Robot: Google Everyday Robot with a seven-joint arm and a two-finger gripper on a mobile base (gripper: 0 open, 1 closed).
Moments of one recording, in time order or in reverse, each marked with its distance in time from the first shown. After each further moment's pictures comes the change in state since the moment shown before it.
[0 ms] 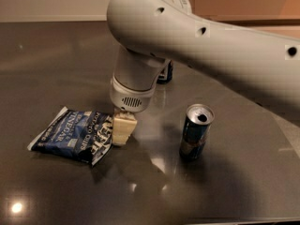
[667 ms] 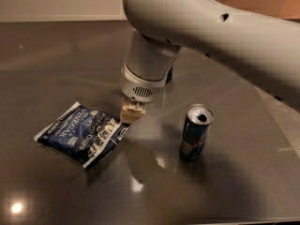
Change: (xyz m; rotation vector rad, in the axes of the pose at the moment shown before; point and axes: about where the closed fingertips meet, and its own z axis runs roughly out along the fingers) arm 0.013 -0.009 -0.024 0.025 -0.025 0.018
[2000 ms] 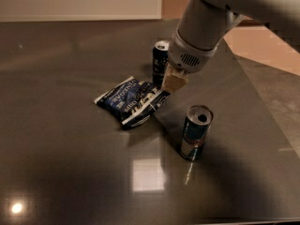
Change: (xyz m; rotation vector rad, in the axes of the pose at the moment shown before) arm 0.080 -0.064 -0.064 0.162 0.023 0.185
